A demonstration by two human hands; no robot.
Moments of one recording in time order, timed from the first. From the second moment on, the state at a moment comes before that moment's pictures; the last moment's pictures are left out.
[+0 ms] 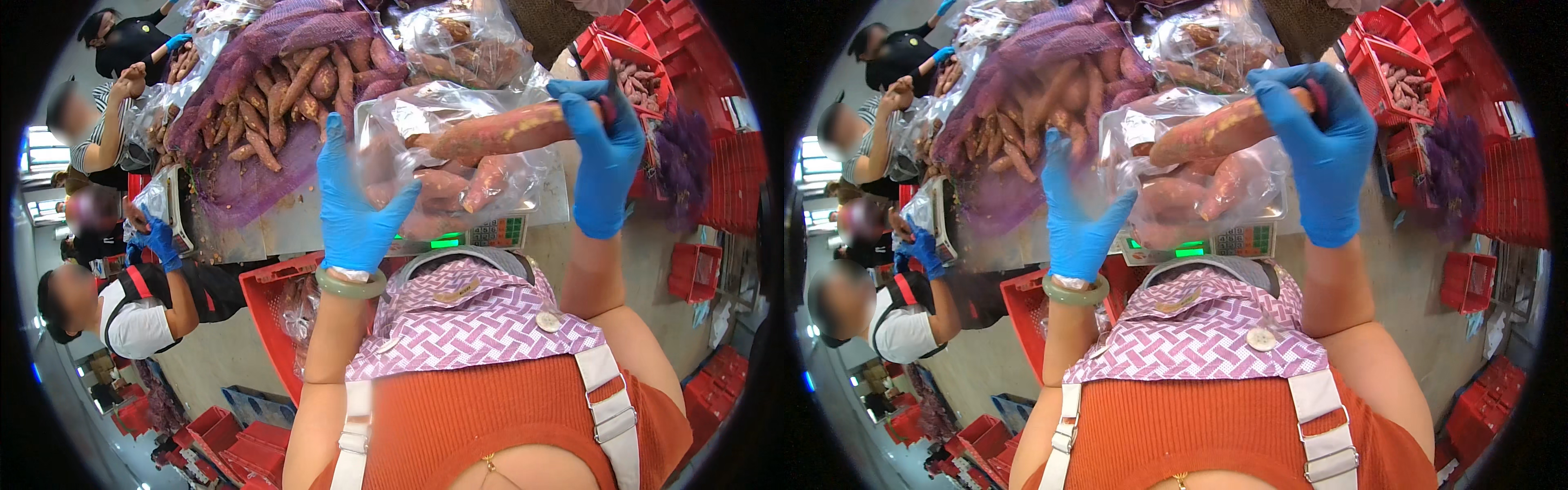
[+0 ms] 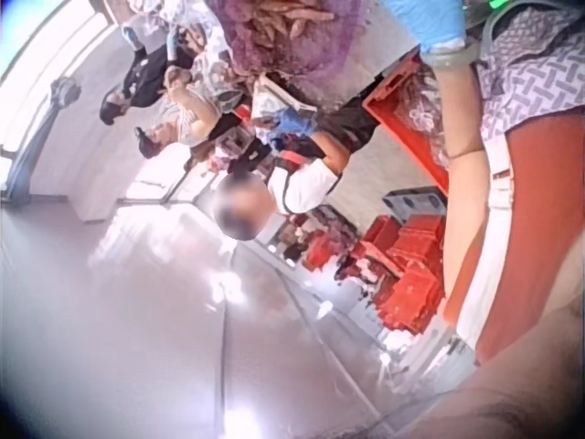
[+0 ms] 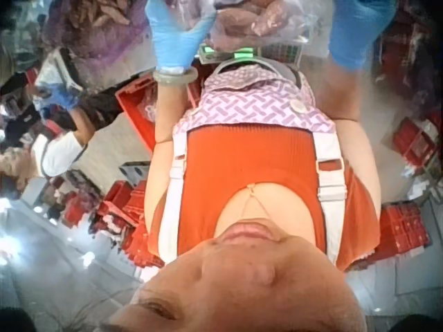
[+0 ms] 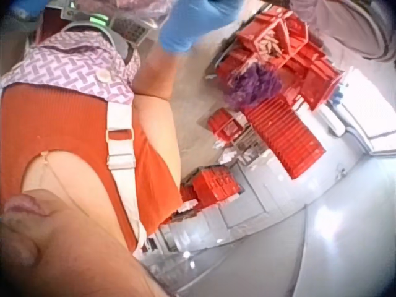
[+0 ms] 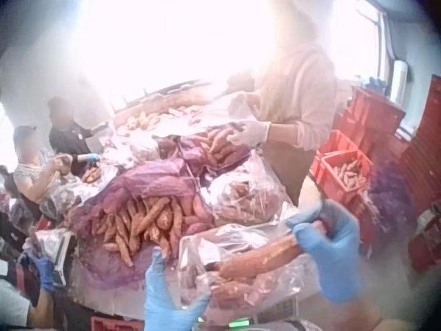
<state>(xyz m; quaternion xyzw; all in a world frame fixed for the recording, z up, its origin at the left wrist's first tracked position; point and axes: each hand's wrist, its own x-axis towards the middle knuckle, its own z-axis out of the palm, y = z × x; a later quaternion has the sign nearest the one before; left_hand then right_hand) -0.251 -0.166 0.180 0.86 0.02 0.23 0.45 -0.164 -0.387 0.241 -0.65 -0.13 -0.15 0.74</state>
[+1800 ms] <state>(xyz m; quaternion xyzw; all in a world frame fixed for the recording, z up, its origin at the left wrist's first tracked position) -0.265 -0.148 0.199 0.66 0.12 0.13 0.73 -0.110 -0.402 0.172 -0.86 -0.09 -0.04 0.50</state>
